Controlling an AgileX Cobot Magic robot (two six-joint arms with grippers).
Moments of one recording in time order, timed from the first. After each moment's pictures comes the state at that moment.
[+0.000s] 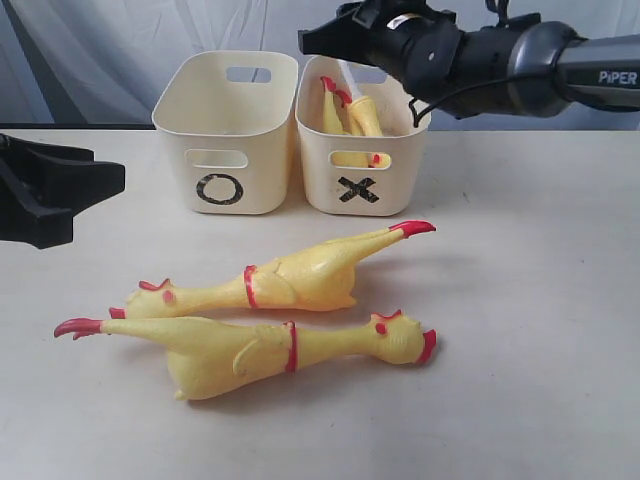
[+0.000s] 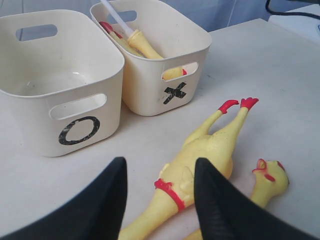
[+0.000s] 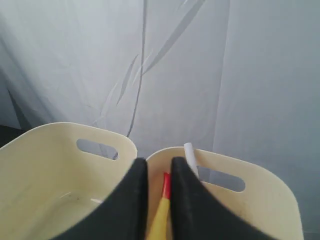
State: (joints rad) left arm -0.02 1.04 -0.60 1.75 -0.64 -1.63; right arm 0.49 2.04 -1.53 0.64 -0.30 -0.62
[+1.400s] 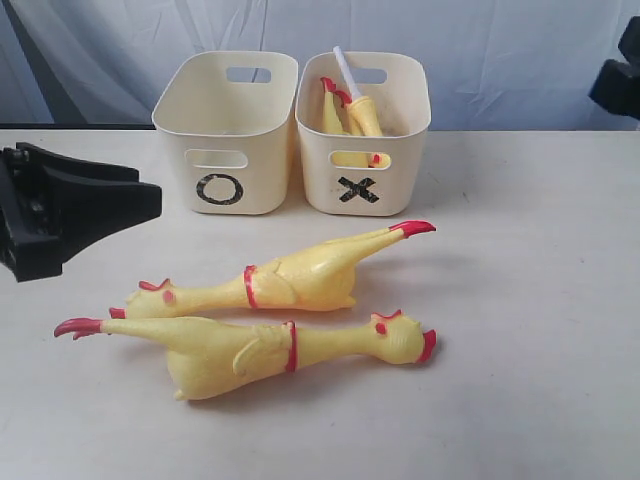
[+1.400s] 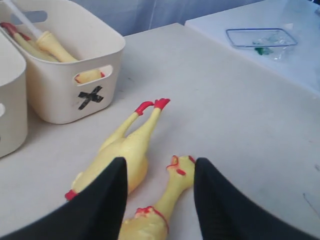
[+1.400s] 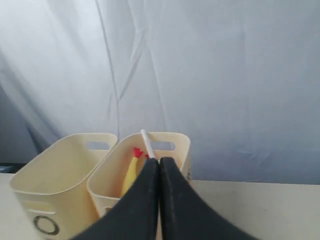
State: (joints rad) left arm -0.02 1.04 -0.60 1.71 -0.93 -1.63; right arm 0.43 0.82 -0.55 0.84 -0.24 -0.70
